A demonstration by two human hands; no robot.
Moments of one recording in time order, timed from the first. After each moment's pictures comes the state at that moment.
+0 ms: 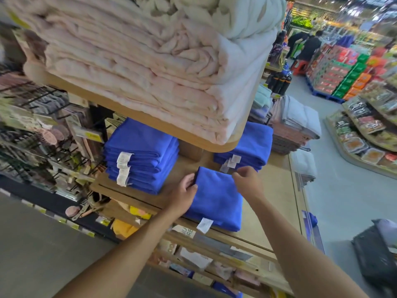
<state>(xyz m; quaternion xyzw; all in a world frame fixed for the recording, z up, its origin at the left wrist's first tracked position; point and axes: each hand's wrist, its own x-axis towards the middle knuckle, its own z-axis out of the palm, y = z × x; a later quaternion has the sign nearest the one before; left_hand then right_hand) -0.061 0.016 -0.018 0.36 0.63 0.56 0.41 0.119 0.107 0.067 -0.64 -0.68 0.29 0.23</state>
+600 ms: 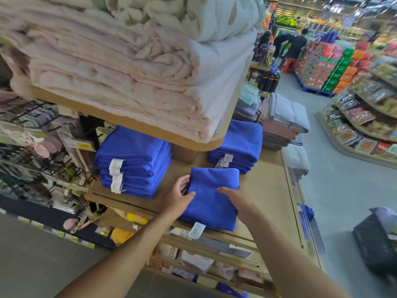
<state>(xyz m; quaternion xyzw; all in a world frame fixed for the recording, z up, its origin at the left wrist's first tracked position) -0.058 0.016 -0.022 0.36 0.59 0.58 0.43 0.131 0.073 0.035 -0.59 -0.45 0.60 0.30</state>
